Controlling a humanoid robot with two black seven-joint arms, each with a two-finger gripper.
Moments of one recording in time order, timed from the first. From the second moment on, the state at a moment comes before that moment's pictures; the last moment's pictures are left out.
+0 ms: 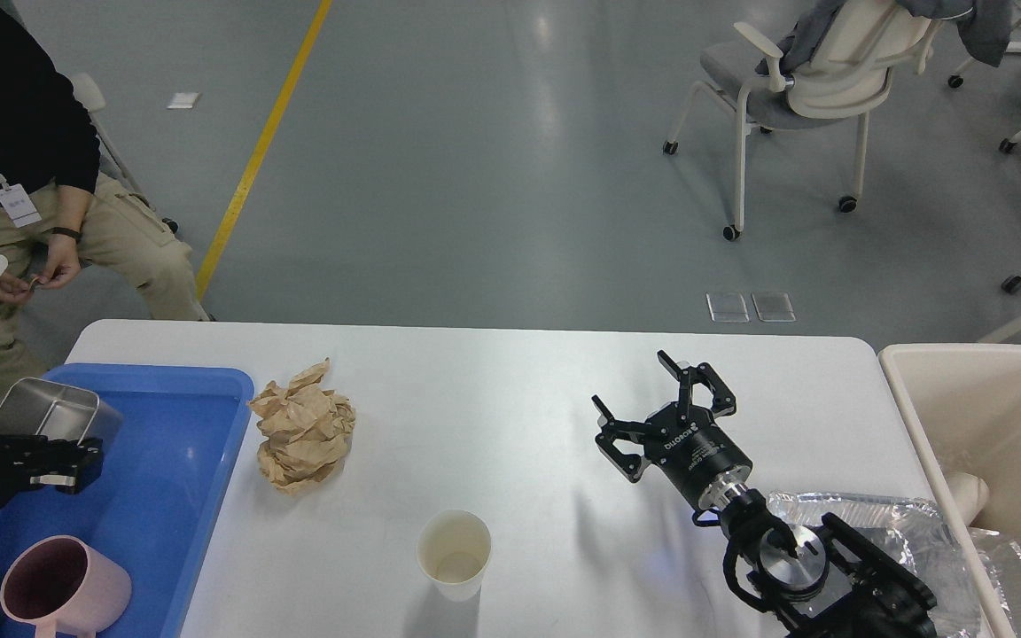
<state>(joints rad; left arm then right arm) -0.56 0.85 -0.31 -0.82 1.74 -0.06 -0.45 0.29 -0.03 1.05 0.89 0.20 0.47 -0.03</state>
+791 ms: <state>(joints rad) -0.59 0.70 -0.33 -0.75 1.46 -0.06 -0.38 0.28 -0.03 1.05 0.89 0.20 0.47 -0.03</state>
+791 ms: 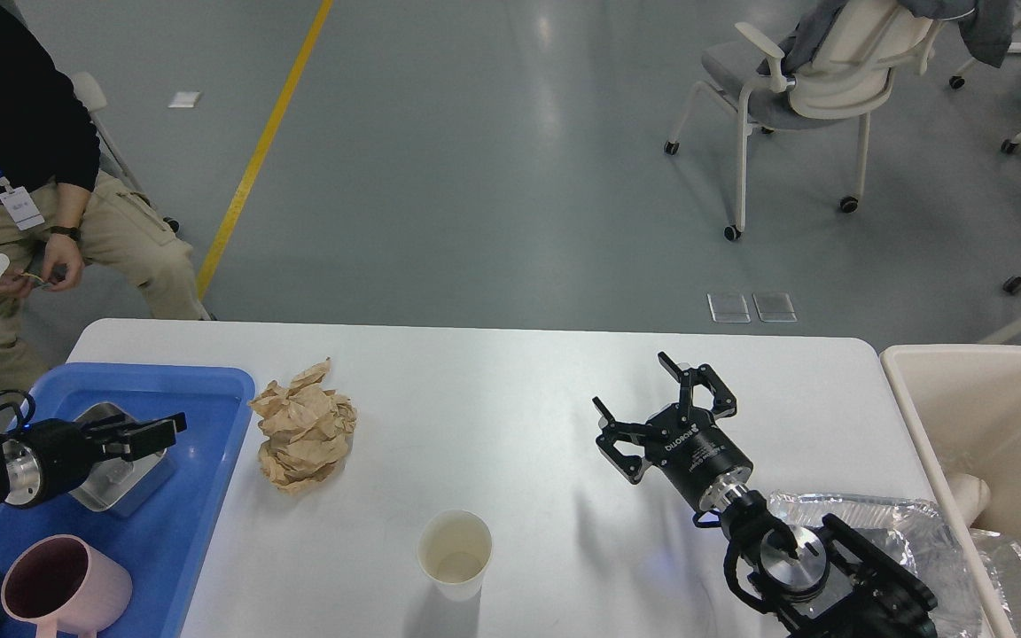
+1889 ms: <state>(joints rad) -0.24 0.40 -1.09 -1.19 0.78 -0.08 -0.32 0.31 -0.12 1.05 0.89 0.20 0.45 -0.04</state>
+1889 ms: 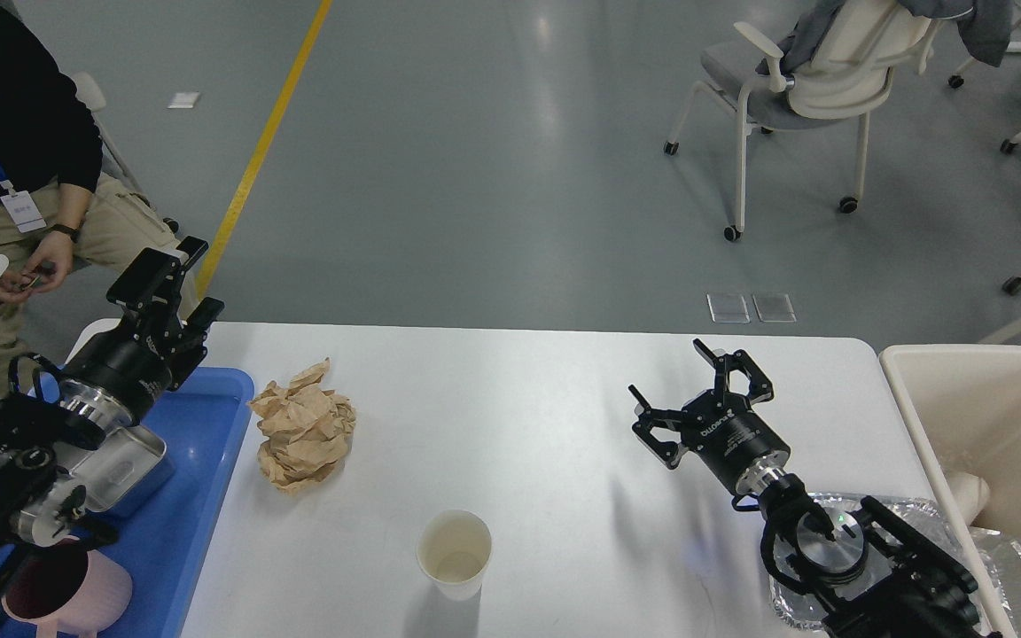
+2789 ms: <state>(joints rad) -0.17 0.28 -1.18 -1.24 0.56 0.03 -0.34 0.30 -0.21 1.12 0.93 0.21 0.43 -0.03</state>
